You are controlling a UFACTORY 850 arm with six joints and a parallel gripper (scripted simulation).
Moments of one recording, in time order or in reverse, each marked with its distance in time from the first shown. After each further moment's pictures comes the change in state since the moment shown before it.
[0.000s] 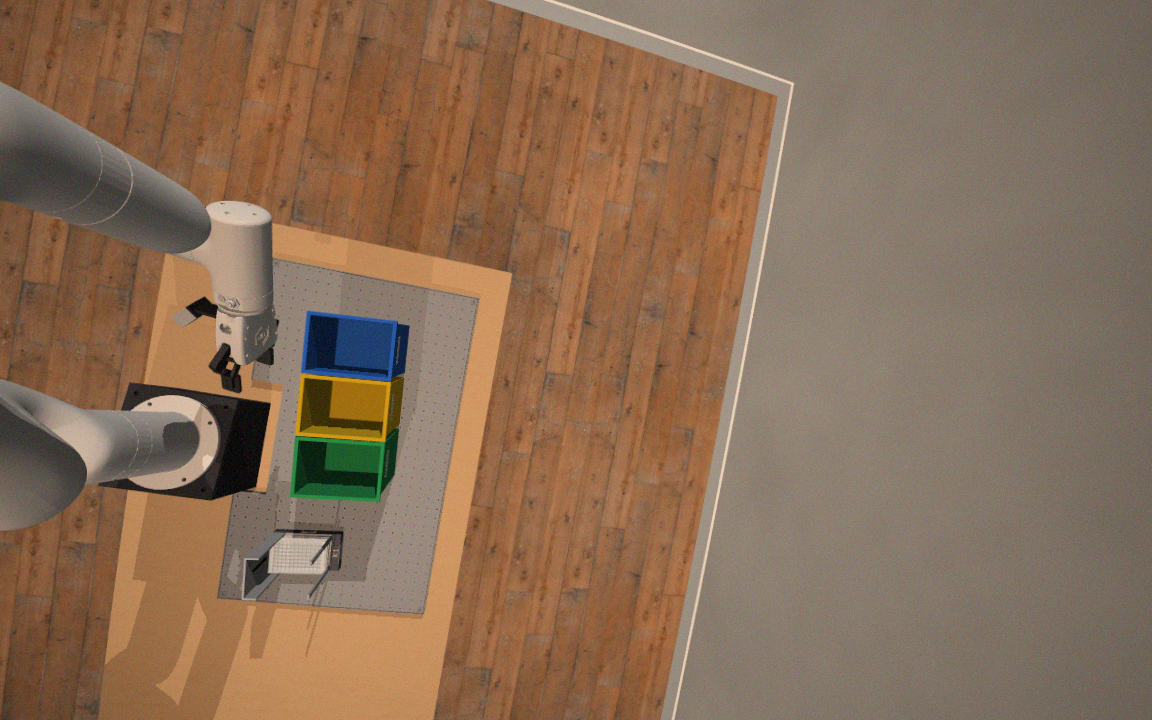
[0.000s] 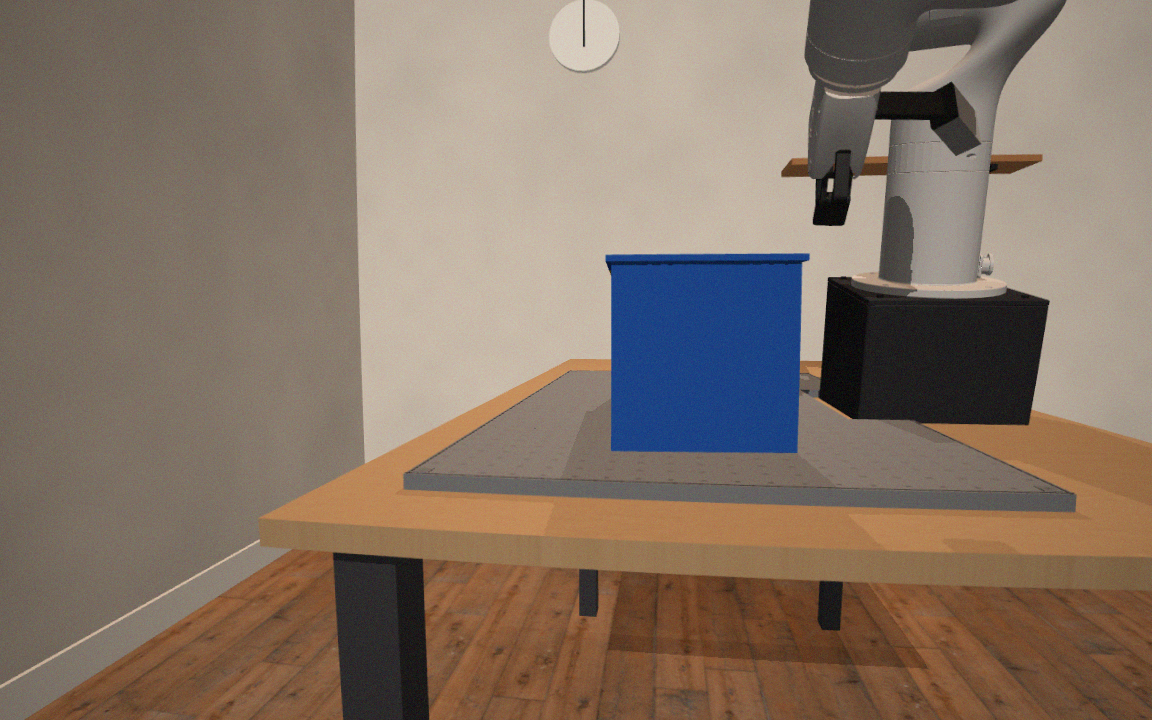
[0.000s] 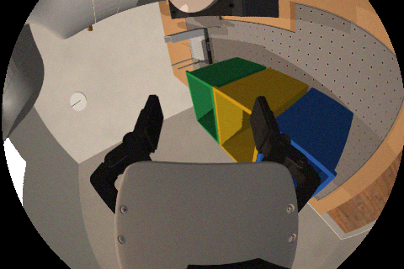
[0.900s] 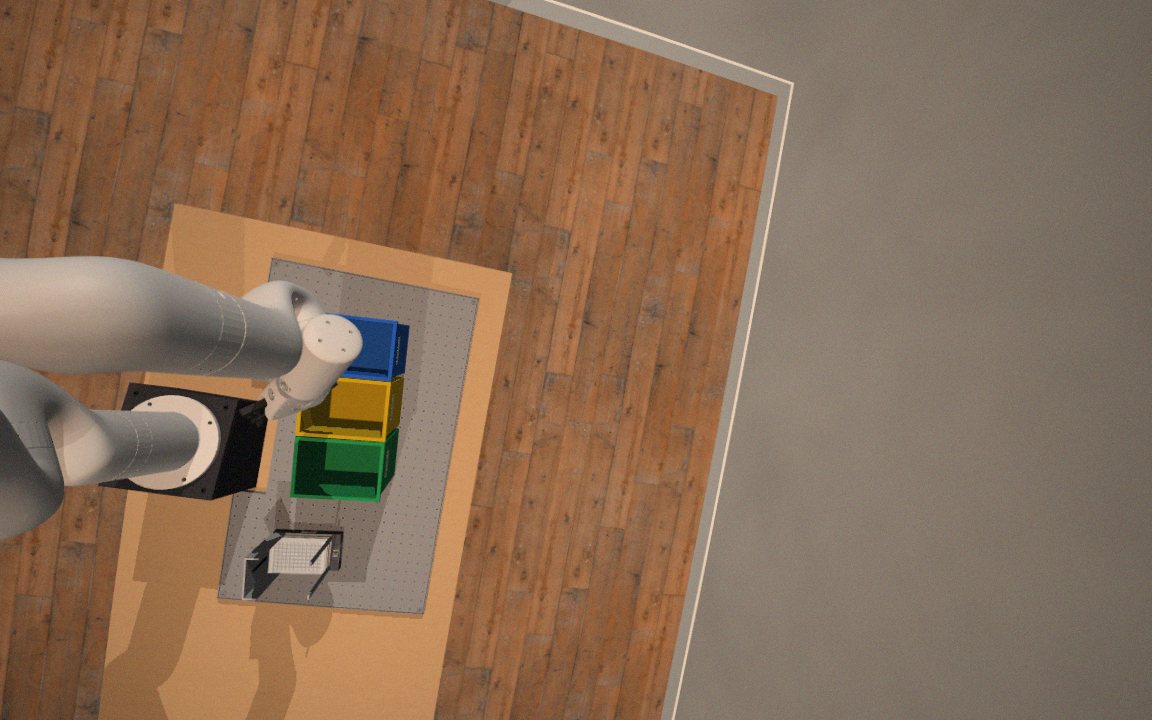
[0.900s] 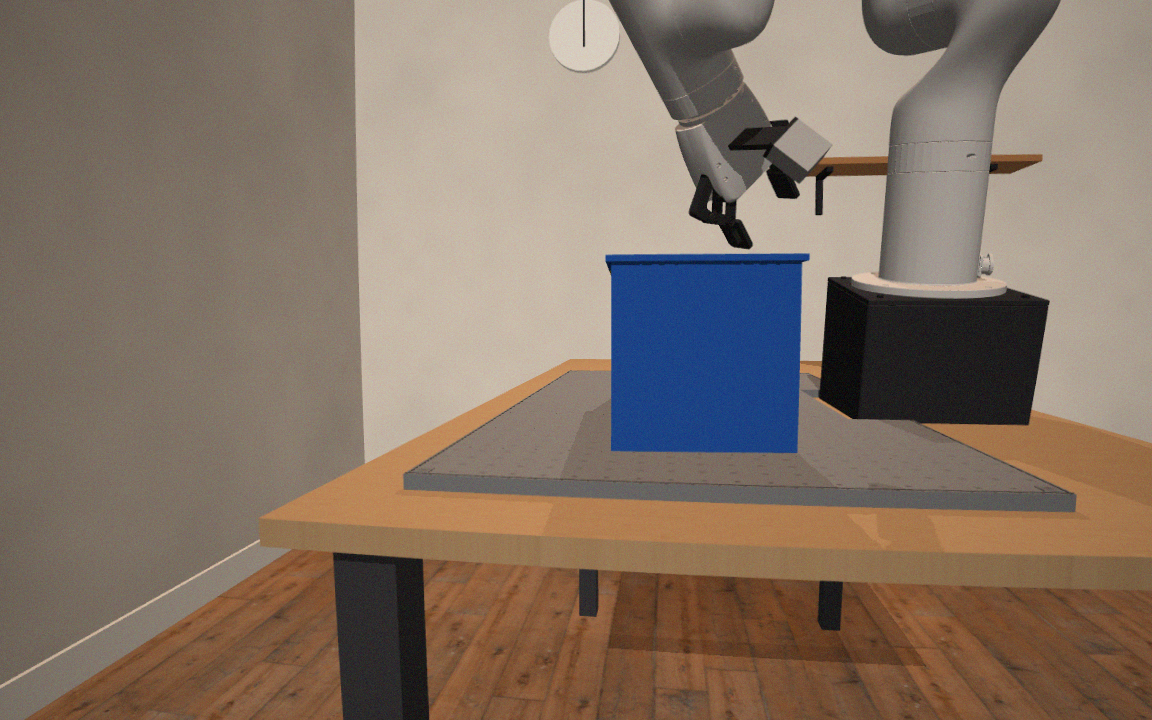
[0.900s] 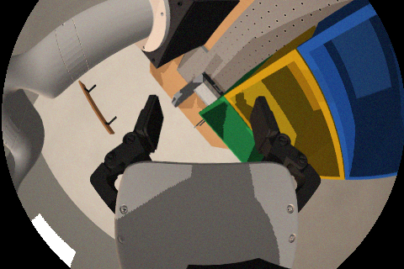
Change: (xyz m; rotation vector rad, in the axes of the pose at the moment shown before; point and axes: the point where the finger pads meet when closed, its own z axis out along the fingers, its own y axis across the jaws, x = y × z) arm -0.067 -0.008 0.062 -0.141 0.505 0.564
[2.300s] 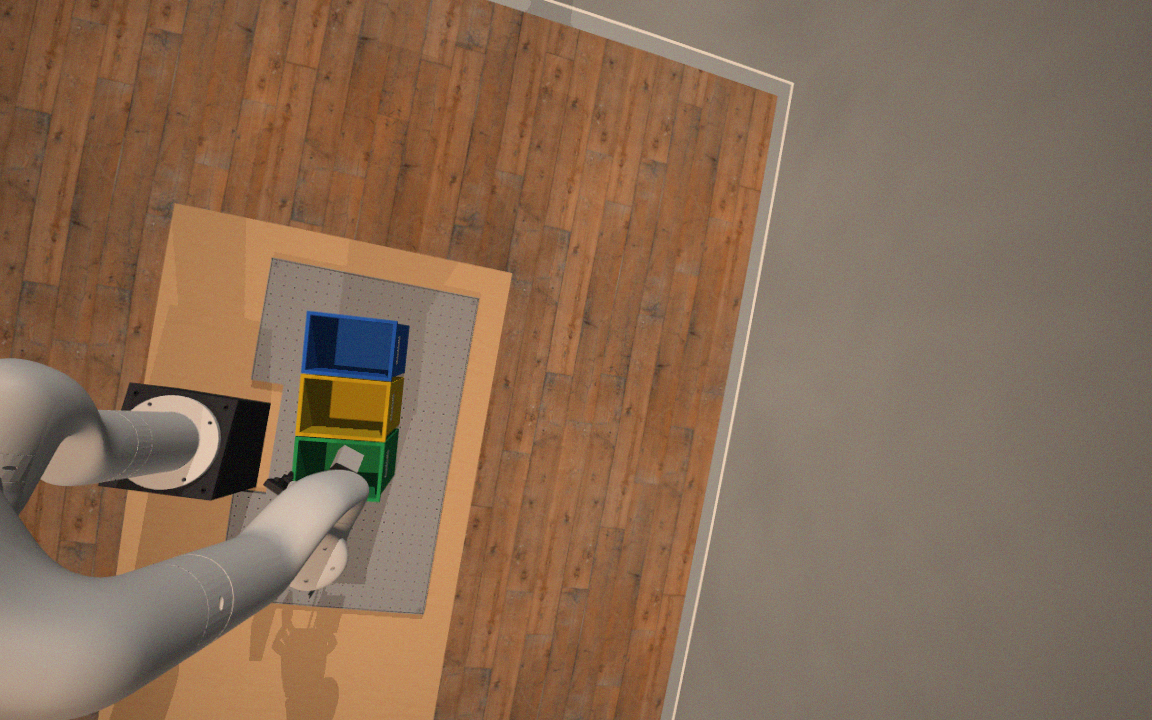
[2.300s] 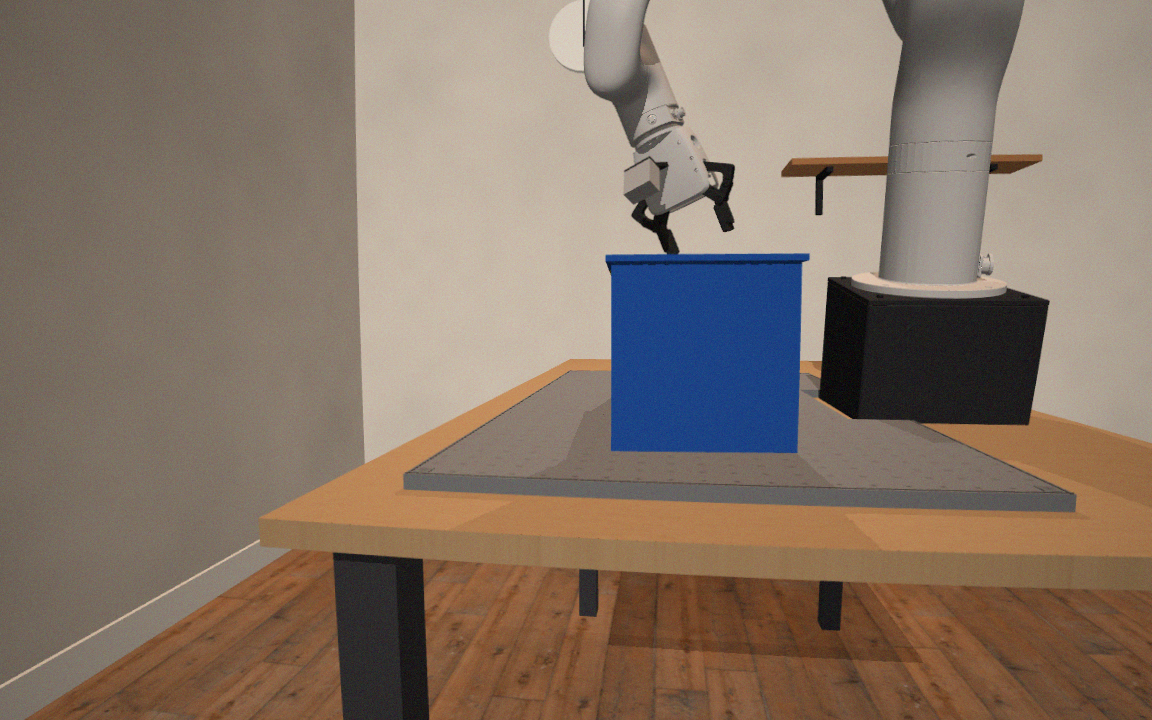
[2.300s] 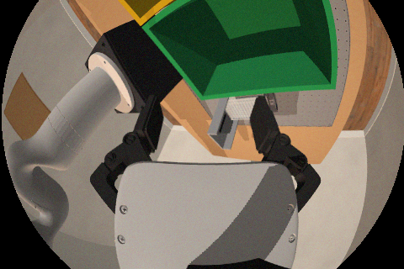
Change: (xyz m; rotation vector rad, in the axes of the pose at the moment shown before) arm -0.158 -0.006 0.056 -0.182 0.562 0.939
